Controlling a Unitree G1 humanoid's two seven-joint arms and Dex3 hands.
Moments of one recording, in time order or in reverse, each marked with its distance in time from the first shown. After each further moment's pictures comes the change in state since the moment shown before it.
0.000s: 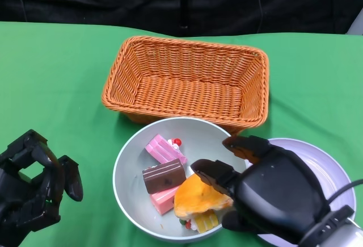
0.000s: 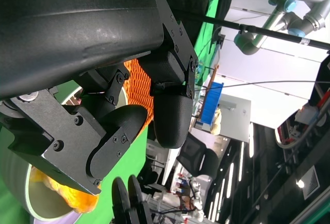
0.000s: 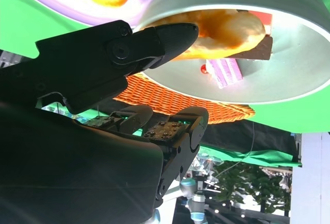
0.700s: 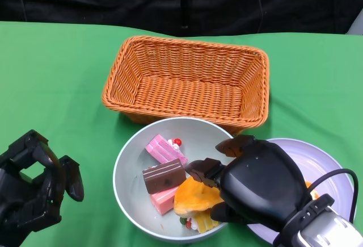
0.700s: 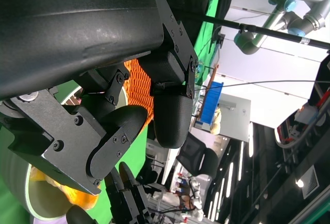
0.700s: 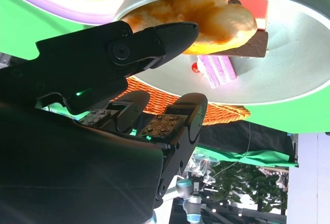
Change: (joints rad) left arm 0.001 -0.002 -0.003 0.000 0.000 -0.003 0.000; right arm -0.078 0.025 0.038 0.118 0.016 0.018 -0.039
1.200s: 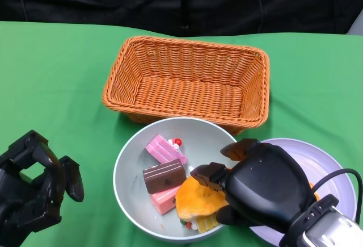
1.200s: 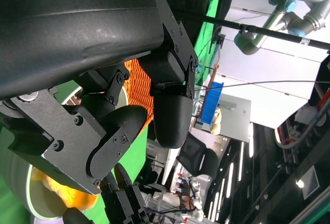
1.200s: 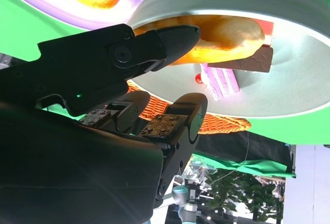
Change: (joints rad) left arm 0.002 0.000 0.000 -0.001 0.000 0.001 0.000; right arm 0.000 -0.050 -0.002 0.000 0.017 -0.016 0.002
